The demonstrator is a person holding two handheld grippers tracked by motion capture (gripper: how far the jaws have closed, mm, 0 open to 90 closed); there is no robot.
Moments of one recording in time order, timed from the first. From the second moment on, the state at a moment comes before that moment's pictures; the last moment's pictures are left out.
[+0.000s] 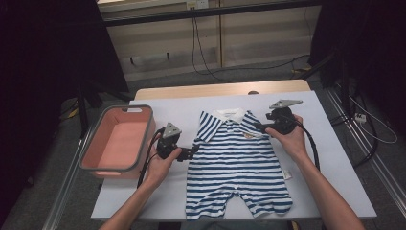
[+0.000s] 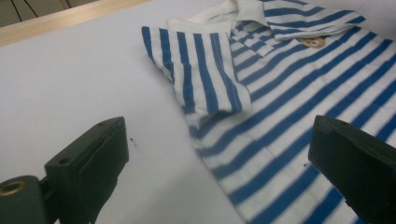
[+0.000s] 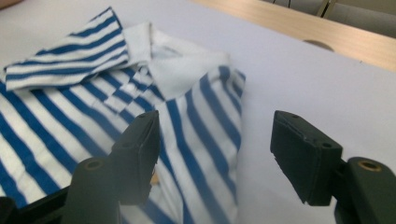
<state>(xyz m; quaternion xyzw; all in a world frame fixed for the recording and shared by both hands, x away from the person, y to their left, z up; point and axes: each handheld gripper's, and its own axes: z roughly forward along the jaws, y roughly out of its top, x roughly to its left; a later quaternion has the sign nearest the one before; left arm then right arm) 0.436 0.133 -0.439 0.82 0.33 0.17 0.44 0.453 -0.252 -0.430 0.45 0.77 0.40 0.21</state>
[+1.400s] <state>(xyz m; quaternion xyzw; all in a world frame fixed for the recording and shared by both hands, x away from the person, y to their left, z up) 0.532 0.106 -0.460 0.80 0.41 0.17 0.41 0.530 -0.243 -0.462 0.50 0.77 0.35 0.20</state>
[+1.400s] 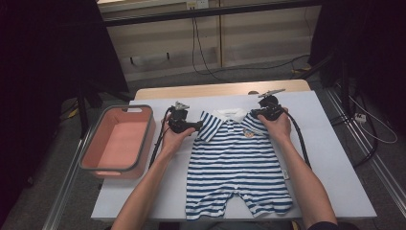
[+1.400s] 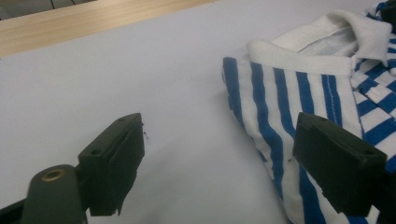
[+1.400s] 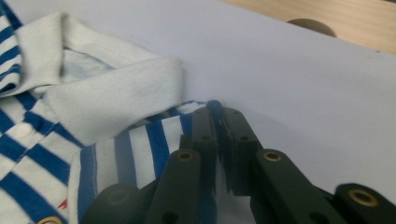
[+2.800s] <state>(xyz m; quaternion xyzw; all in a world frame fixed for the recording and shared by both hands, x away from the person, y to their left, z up) 0.569 0.079 -0.466 0.80 0.43 0.09 0.41 0.537 -0.252 -0.464 0.52 0.76 0.35 0.18</state>
